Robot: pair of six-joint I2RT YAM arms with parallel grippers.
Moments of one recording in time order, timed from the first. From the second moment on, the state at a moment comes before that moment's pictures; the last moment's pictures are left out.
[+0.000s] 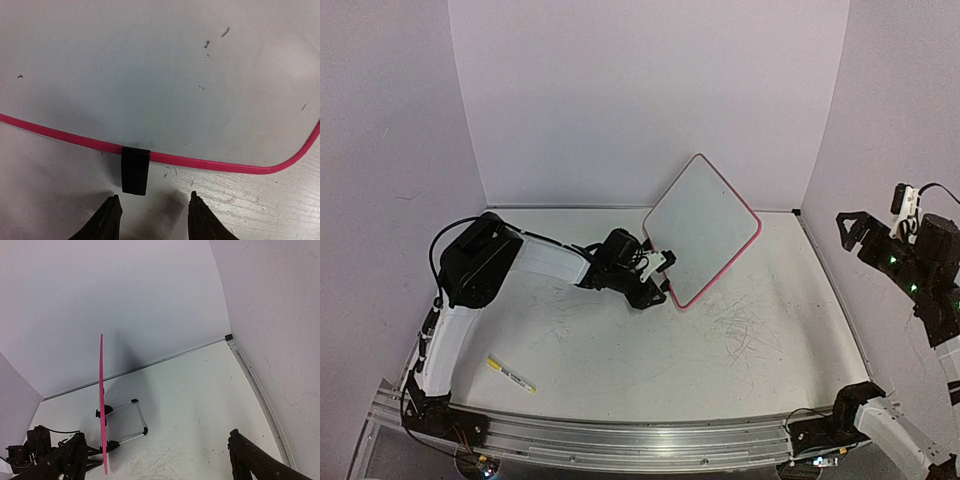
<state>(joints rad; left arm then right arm) -0.81 2.30 1.54 0.02 0.31 0.19 0.07 0.58 0.88 -0.52 -0.03 0.39</state>
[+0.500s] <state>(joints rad) -0.83 2.38 1.68 -0.04 0.25 0.27 0.07 0.60 0.83 -0.49 -0.02 0.43</state>
